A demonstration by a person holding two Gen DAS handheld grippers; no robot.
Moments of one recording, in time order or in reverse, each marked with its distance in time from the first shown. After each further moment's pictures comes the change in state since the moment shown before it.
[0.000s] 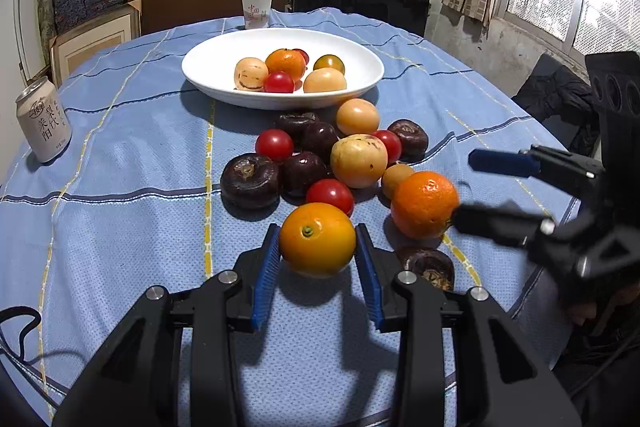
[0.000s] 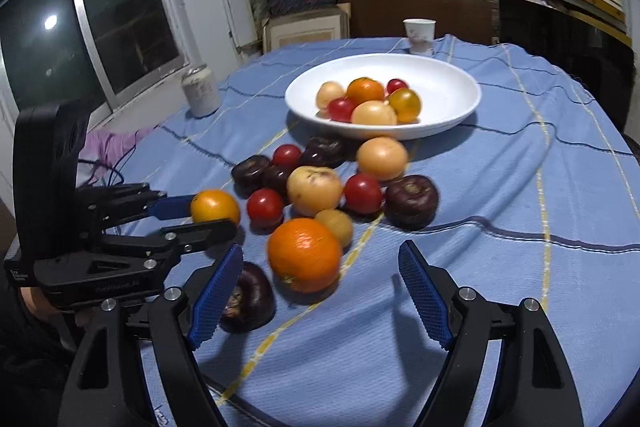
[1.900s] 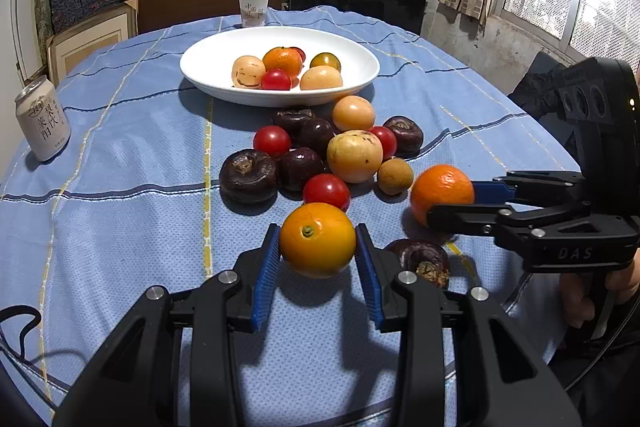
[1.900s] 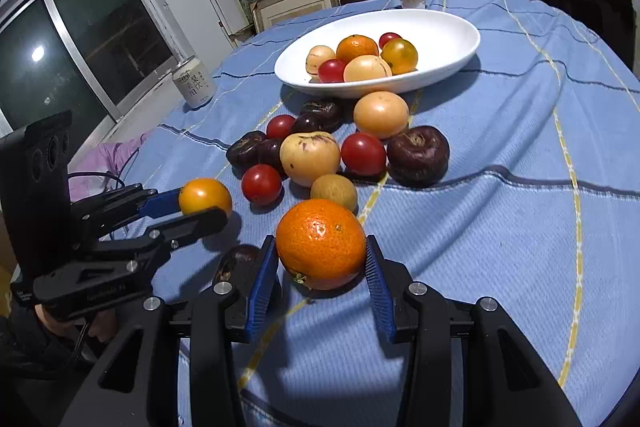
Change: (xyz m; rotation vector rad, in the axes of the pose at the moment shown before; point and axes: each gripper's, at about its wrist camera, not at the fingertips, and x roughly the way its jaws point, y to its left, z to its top) left arm -0.002 0.000 0.000 0.009 0.006 -0.008; right arm 0.011 -0.016 -0.012 0.152 0.097 0.080
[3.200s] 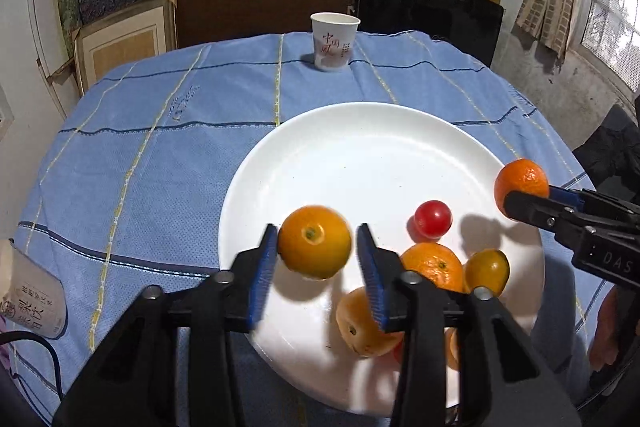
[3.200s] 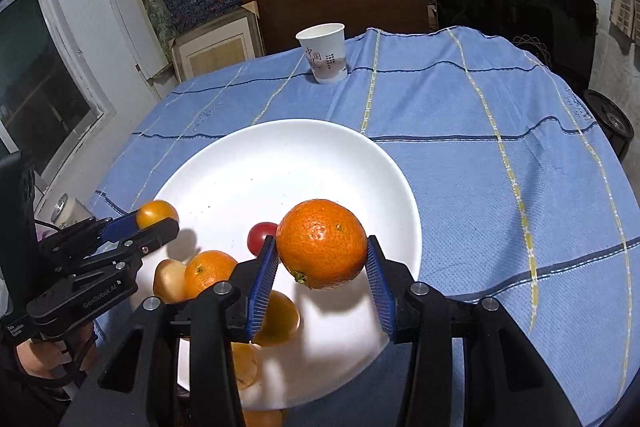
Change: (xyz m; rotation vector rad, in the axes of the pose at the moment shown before) left arm 0.130 0.100 0.191 -0.127 0.030 0.162; right arm 0.079 -0.087 0.205 0.100 -0.058 -0.237
